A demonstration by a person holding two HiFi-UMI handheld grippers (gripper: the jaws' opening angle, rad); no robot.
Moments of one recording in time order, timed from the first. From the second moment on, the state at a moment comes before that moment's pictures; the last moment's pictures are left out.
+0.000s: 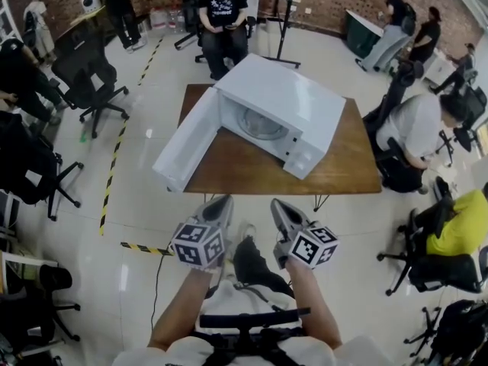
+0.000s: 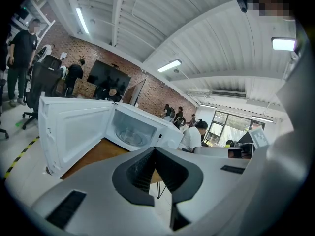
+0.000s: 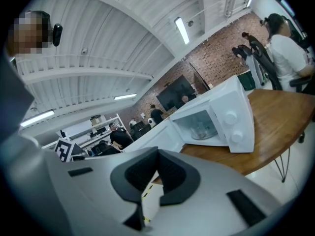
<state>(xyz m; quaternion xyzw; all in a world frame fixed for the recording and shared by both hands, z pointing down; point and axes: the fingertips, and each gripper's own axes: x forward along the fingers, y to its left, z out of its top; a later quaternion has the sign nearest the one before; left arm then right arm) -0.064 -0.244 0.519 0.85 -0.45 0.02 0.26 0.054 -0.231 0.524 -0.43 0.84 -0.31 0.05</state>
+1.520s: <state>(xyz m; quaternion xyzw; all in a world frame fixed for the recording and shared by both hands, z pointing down) 0.013 -0.512 0.637 0.86 -0.44 0.16 0.22 0.086 -0.419 0.540 -0.50 0.81 -0.31 -0.04</state>
